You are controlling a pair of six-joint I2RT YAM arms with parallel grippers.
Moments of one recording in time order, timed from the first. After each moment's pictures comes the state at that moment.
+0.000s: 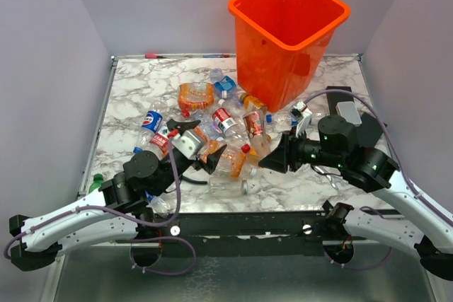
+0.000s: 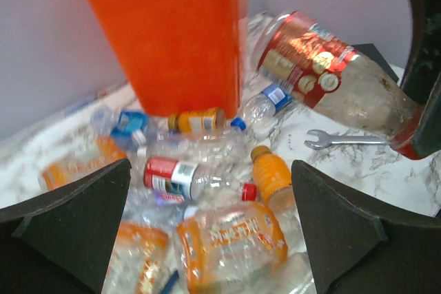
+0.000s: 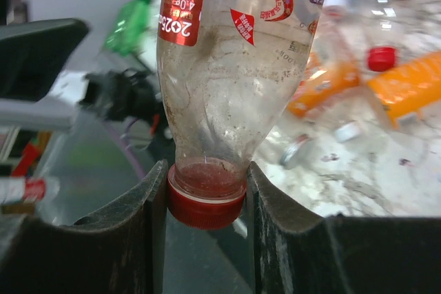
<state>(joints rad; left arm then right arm) -1.17 0.61 0.73 -0.07 -0.45 0.13 0.84 0.84 1.02 -0.62 -0.23 0.55</state>
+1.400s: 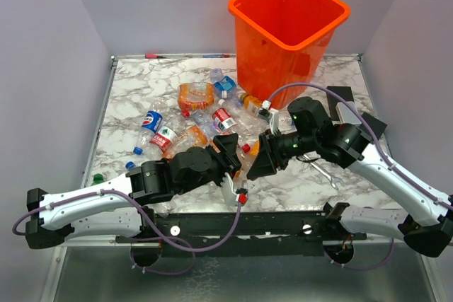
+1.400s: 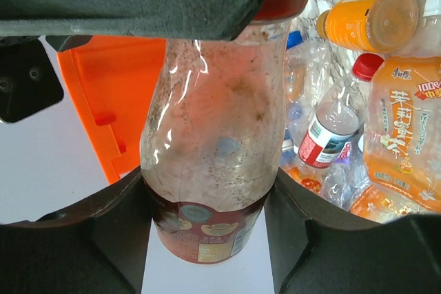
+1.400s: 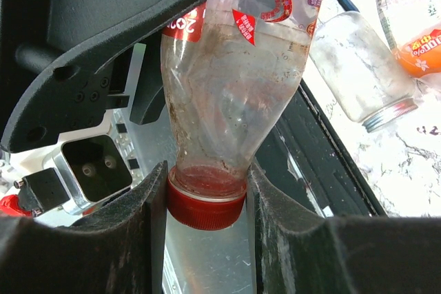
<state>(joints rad) -1.28 0.91 0.92 -0.41 -0.28 1.37 0.83 1.11 1.21 -0.78 -0.65 0.46</state>
